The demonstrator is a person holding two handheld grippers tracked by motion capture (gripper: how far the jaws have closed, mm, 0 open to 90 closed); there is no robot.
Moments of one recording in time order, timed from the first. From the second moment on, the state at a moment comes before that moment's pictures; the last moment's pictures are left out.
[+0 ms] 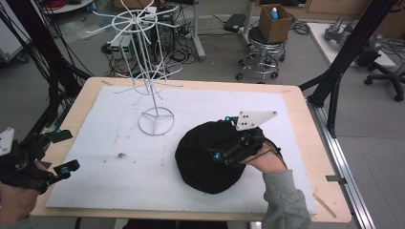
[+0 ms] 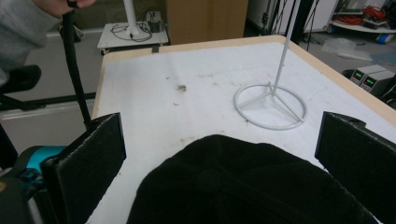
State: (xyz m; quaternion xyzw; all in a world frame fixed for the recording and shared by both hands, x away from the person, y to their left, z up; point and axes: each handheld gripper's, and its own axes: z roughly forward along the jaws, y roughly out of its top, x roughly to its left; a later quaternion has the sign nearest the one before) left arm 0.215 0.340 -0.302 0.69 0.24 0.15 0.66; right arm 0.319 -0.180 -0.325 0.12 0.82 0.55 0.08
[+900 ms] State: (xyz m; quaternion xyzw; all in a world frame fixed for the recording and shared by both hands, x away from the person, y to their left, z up) left arm 0.218 0.340 -0.307 0.70 0.24 0.15 0.66; right arm 0.333 -0.156 -0.366 0.09 0.86 0.49 0.07
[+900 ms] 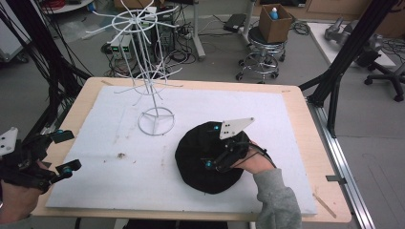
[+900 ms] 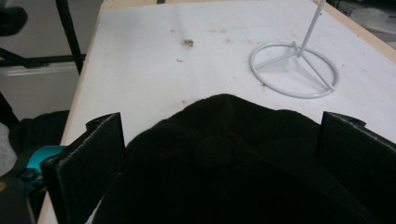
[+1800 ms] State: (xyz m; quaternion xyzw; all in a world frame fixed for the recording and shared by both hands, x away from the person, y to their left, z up) left arm 0.218 0.341 -0.307 0.69 0.25 0.15 0.66; right arm 0.341 -0.159 -0.375 0.07 0.89 0.44 0.07
